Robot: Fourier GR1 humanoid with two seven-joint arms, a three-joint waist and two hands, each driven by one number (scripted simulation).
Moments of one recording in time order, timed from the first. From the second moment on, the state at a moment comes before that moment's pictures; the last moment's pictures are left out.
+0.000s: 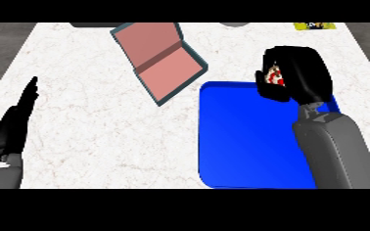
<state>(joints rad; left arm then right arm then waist) -0.09 0.38 0.16 -1.36 -0.21 0.10 0.08 -0.48 -0.21 0.09 -1.55 1.11 0.15 0.23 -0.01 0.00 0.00</state>
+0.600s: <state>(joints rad) -0.11 0.36 0.16 -1.34 -0.23 0.10 0.07 -0.78 -0.04 0.09 -1.43 1.03 0.15 0.31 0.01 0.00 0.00</state>
